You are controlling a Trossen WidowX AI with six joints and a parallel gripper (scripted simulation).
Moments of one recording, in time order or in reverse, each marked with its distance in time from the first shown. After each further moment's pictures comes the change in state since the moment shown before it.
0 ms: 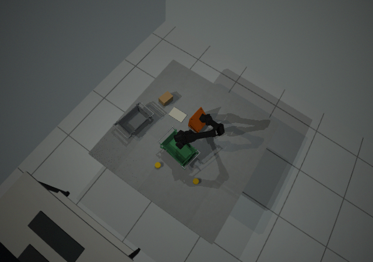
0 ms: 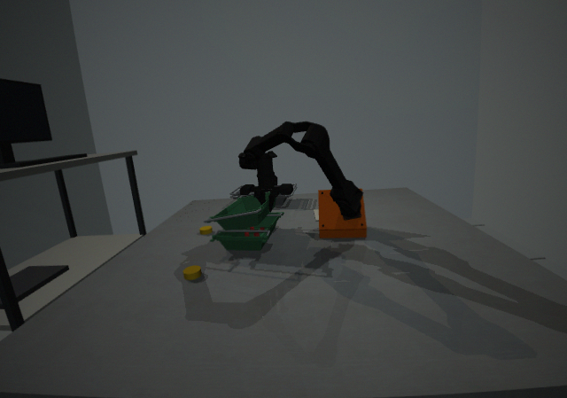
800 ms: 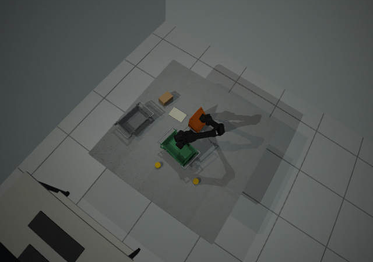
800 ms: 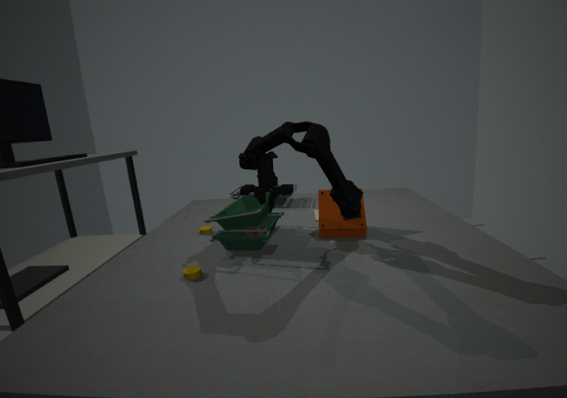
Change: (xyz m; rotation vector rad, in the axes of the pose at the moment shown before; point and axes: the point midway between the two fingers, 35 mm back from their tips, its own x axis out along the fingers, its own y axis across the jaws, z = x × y) arm 0.001 0.000 -0.001 0.002 0.000 0.007
